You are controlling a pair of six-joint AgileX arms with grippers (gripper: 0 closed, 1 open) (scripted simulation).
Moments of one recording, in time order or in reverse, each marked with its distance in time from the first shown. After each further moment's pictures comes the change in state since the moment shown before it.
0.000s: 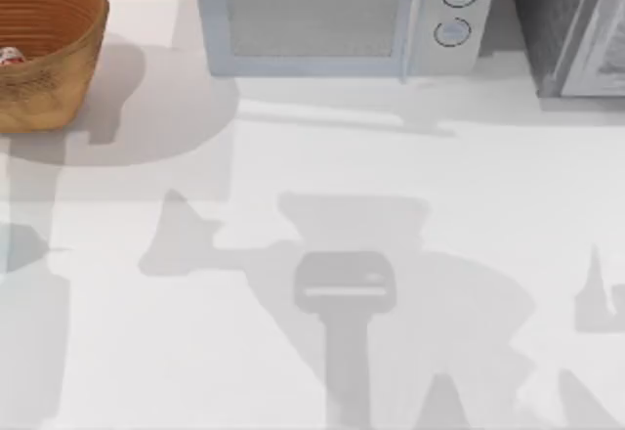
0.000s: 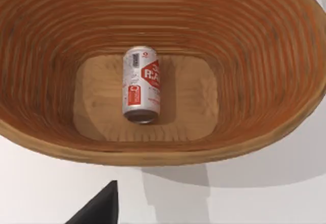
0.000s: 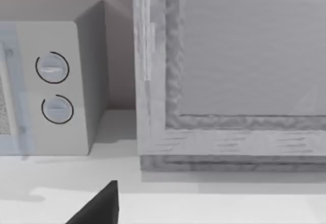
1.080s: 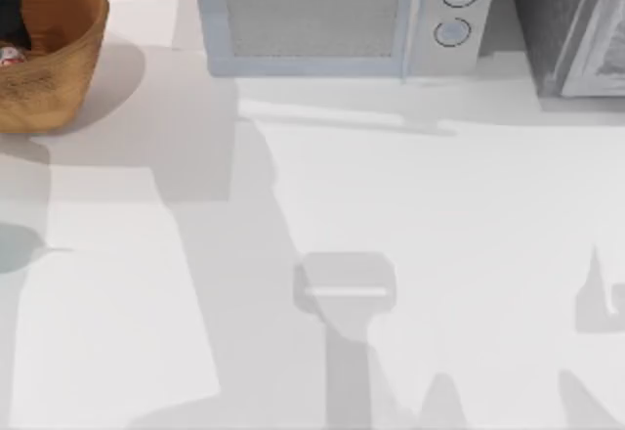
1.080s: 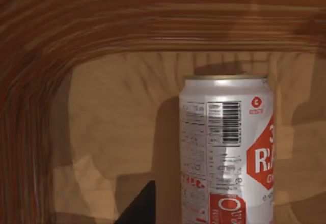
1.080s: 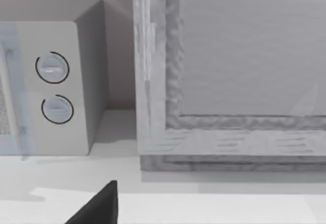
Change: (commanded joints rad) left arm 0.078 1.034 0.995 -0.486 0.139 0.079; right arm 0.000 0.000 0.000 0.000 0.000 0.000
